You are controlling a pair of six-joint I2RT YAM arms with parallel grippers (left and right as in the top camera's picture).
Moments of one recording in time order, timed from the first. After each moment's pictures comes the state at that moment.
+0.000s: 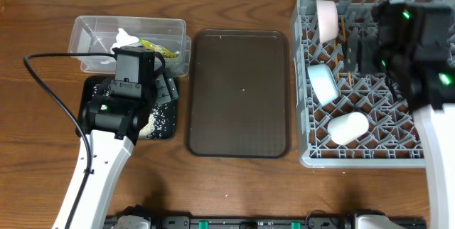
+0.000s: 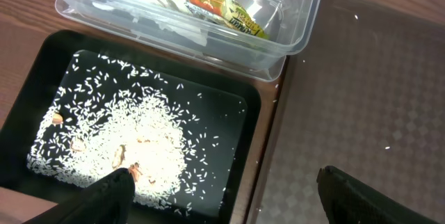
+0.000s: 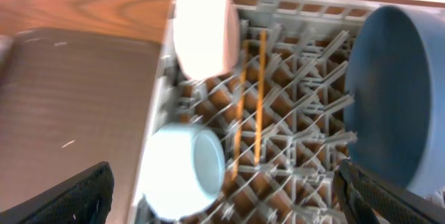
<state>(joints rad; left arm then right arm) -0.18 1.22 1.12 -0.85 -0.19 -0.41 0.01 1.35 1.49 -0.93 -0.07 -0.06</state>
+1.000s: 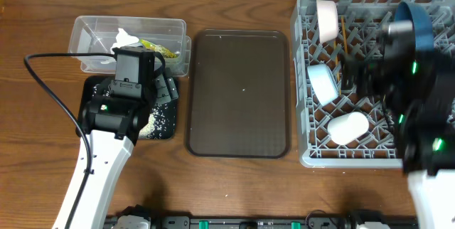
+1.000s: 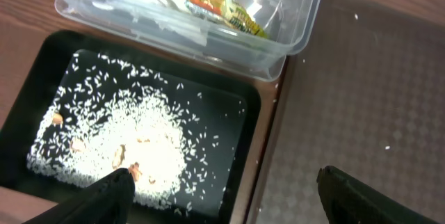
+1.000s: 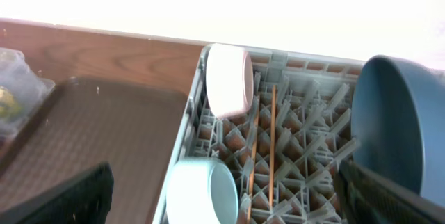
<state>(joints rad) -0.18 1.22 1.12 -0.85 -0.19 -0.41 0.02 0.99 1.05 -0.51 -0.13 -0.06</state>
